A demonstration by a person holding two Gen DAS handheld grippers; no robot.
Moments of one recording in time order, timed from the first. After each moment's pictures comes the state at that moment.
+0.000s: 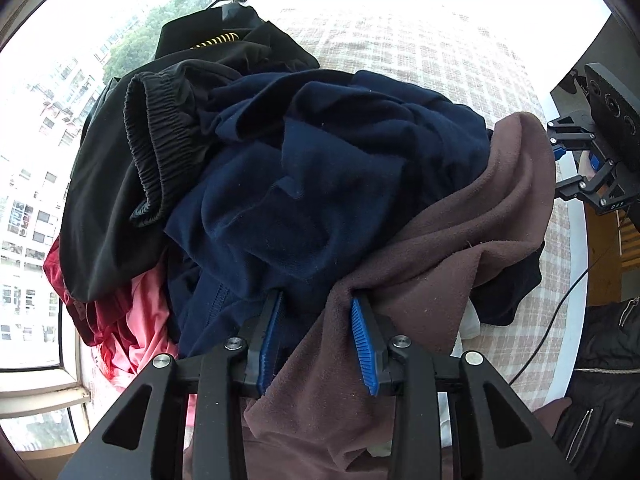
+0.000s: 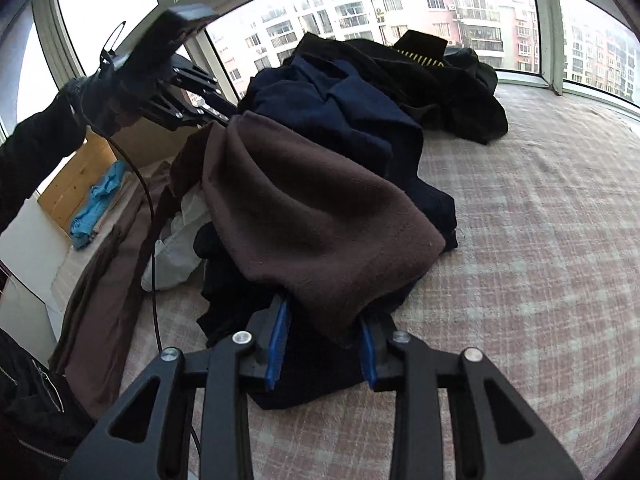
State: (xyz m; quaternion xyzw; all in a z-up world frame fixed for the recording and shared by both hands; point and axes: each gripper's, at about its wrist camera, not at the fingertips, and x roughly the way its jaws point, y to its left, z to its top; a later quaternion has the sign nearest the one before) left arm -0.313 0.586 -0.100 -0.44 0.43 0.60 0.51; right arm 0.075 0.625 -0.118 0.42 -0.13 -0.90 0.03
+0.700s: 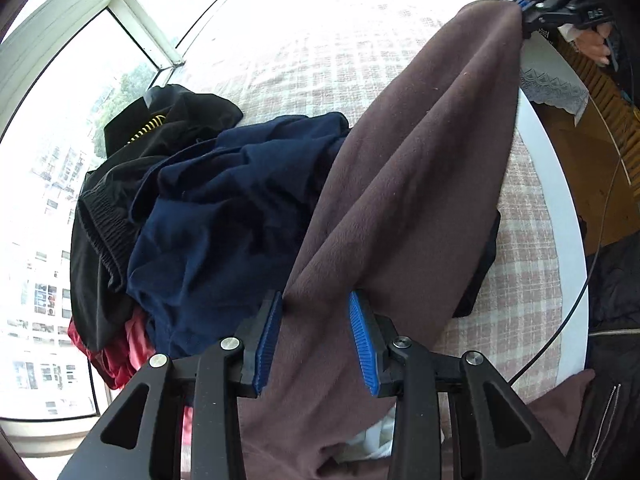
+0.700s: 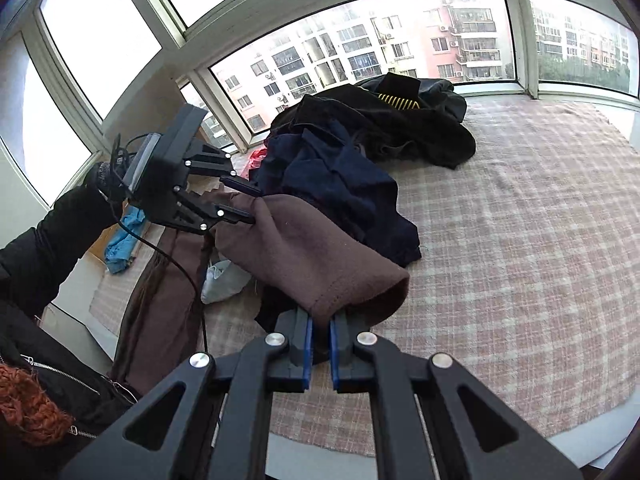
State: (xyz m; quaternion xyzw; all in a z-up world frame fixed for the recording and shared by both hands) left arm -0.197 0.587 -0.082 -0.35 0.50 0.57 0.55; right arm 0.137 0.660 -0.010 0.41 -0.17 -0.89 0.03
